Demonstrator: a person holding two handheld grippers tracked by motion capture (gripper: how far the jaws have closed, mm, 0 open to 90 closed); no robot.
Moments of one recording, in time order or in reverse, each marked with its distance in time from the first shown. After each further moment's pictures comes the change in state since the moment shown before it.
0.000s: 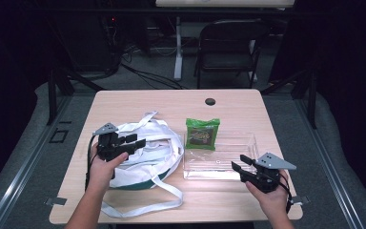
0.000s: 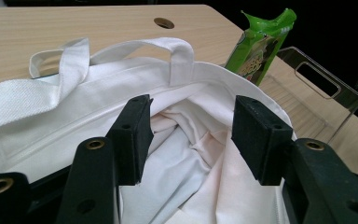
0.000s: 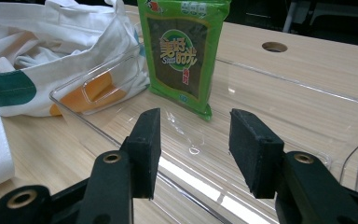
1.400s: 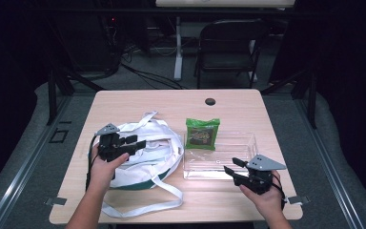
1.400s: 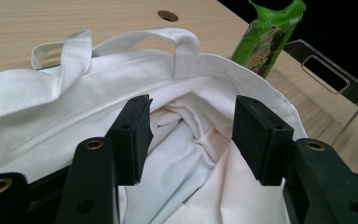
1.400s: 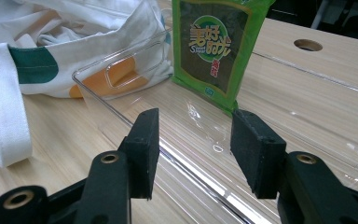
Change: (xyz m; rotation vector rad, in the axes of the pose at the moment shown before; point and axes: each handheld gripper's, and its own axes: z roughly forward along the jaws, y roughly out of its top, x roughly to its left) left arm 0.001 -0.002 0.003 0.017 0.017 -0.003; right arm 0.011 -0.003 0.013 0.031 0.076 -0.063
